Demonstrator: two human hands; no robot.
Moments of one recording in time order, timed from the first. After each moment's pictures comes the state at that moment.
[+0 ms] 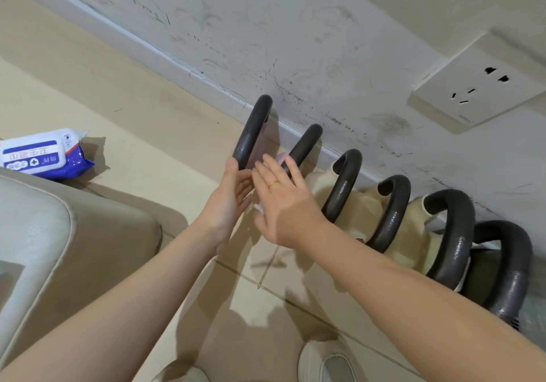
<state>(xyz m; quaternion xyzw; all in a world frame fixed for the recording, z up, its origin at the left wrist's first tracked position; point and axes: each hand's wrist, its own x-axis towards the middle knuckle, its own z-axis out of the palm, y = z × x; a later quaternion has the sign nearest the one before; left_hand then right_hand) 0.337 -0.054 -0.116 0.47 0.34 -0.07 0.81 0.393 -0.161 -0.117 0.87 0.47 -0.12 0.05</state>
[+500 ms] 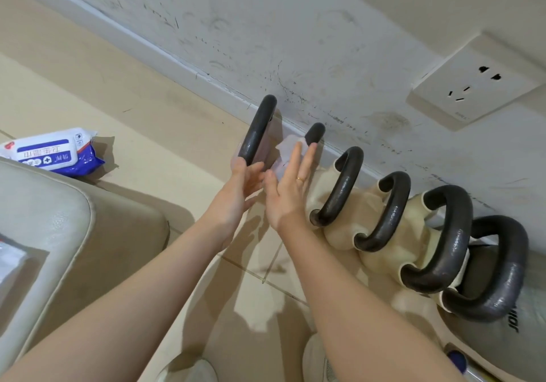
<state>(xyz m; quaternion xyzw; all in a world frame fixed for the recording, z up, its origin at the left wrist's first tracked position) 0.329 -0.055 -0.104 0.54 0.33 -0.07 0.77 0.380 -0.137 -0.137 0.91 0.09 -0.13 -0.38</state>
